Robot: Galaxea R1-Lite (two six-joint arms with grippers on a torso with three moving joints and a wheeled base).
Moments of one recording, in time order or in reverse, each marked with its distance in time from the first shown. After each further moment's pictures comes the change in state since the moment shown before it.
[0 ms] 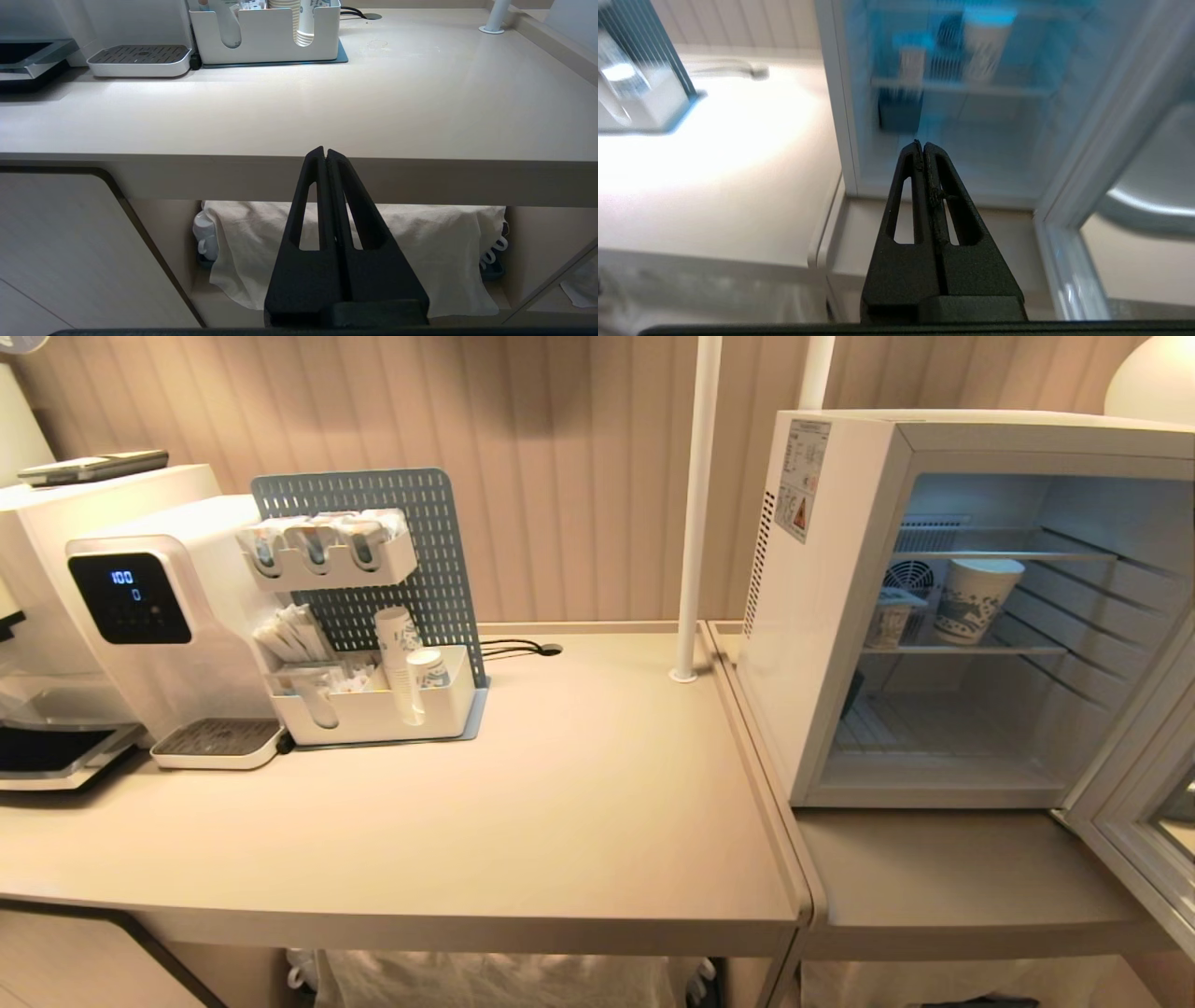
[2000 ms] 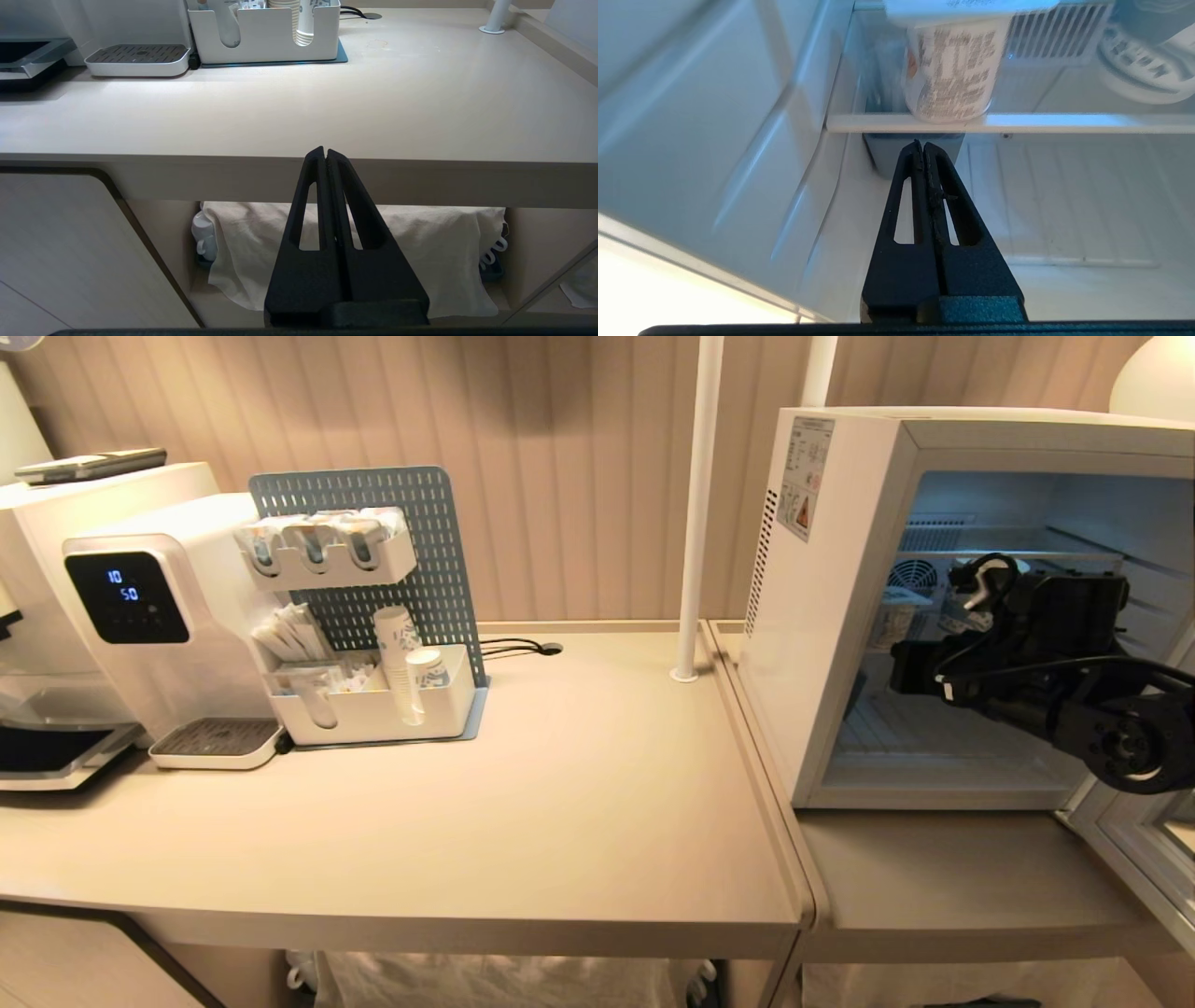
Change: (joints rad) left arm 0.000 0.000 0.000 0.000 0.000 -0.003; right arm 0.074 1.218 -0.226 -0.787 -0.104 0.094
